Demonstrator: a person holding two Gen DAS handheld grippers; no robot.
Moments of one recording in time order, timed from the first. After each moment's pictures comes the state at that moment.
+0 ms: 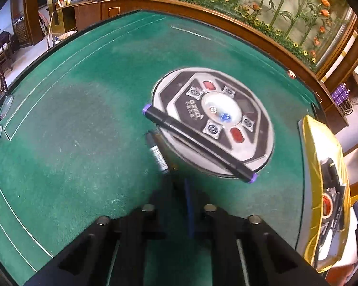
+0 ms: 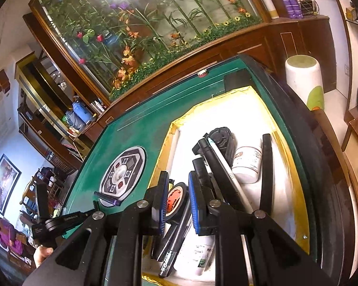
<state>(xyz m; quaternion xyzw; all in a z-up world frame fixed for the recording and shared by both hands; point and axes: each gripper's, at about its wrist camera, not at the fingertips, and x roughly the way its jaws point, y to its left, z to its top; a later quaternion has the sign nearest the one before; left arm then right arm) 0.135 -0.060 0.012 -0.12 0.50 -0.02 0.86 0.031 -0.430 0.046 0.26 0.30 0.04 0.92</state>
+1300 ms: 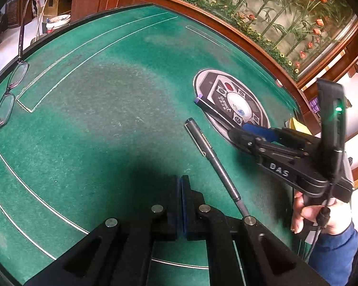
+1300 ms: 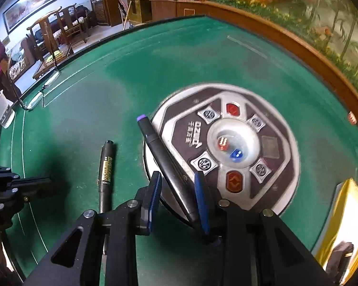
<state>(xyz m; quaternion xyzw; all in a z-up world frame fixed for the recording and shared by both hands) 0.096 0.033 0.010 -0.19 0.50 -0.09 0.84 0.190 -0.136 -0.003 -0.16 0.48 0.22 0.84</state>
